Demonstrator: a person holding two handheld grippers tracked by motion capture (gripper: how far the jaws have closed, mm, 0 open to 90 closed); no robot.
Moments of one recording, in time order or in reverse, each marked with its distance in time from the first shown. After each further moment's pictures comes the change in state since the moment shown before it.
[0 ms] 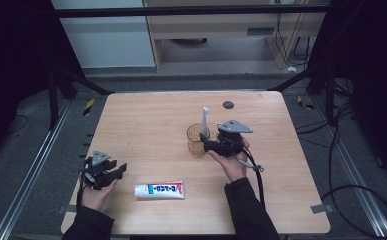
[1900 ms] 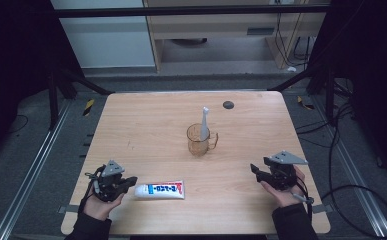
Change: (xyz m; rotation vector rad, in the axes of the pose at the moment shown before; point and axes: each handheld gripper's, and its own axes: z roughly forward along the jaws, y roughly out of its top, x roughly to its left) left arm -0.046 -0.004 -0.027 0.102 -0.242 0.166; right arm -0.075 -0.084 -0.108 0.204 -0.108 0.009
